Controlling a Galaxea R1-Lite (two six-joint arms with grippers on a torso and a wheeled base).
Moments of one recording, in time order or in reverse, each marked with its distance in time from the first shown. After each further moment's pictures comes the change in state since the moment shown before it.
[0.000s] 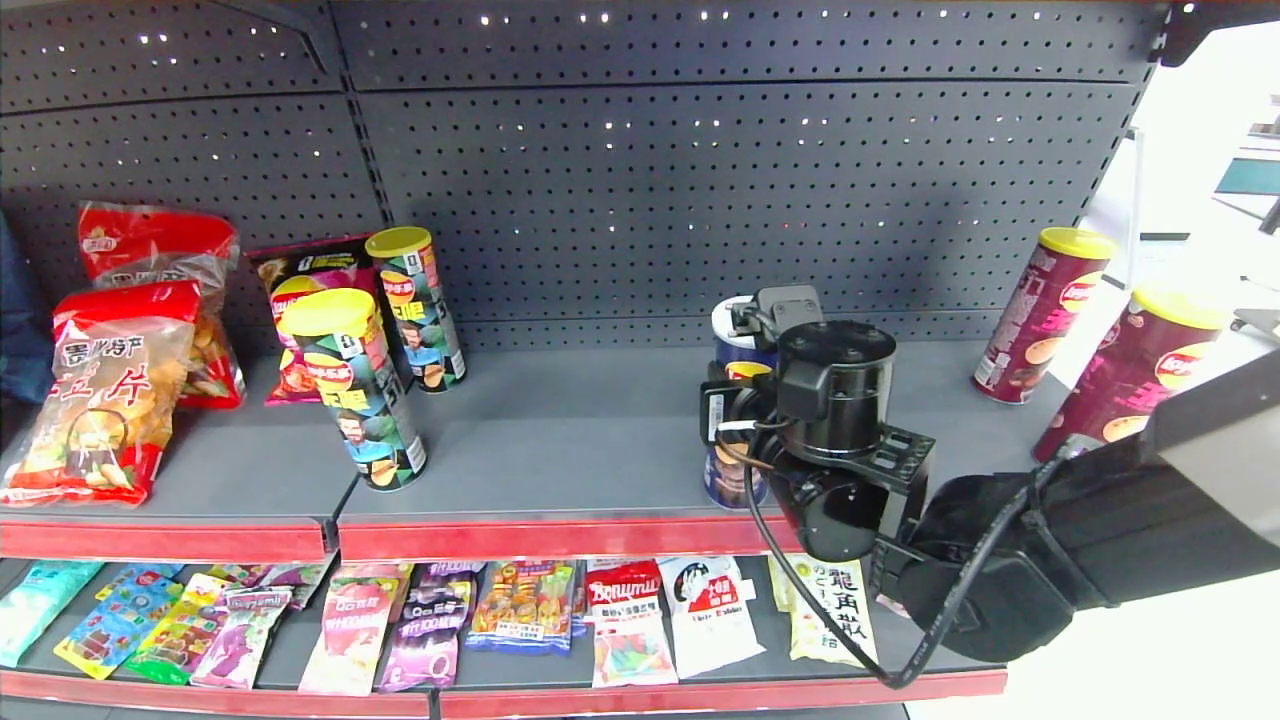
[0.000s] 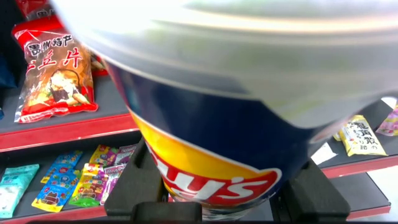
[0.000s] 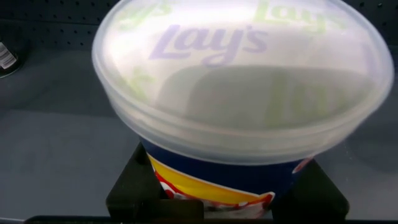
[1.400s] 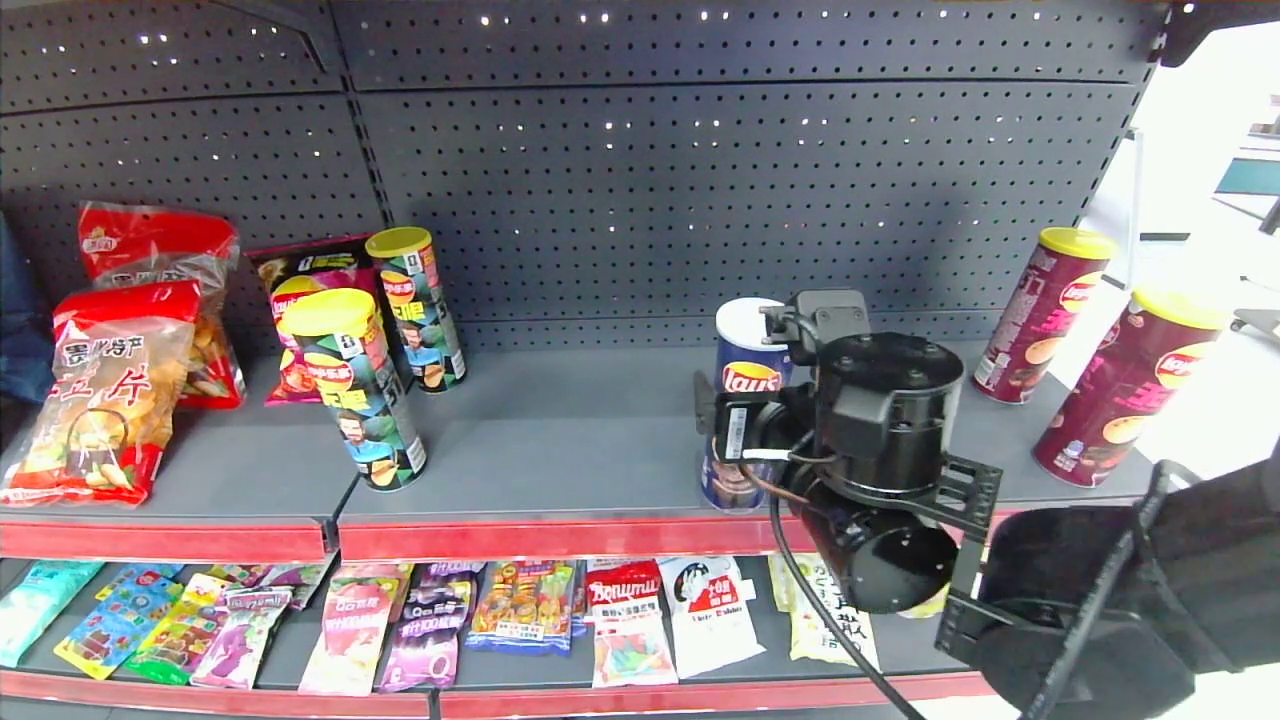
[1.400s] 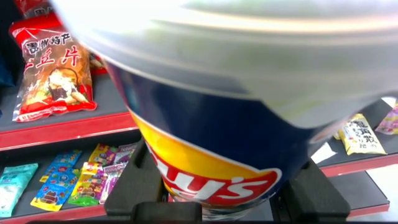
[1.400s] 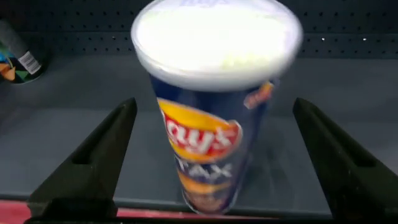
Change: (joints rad) left arm 0.000 0.000 0.007 0.000 0.000 0.000; right arm 0.067 -0.118 0.118 0.000 -0.063 0.067
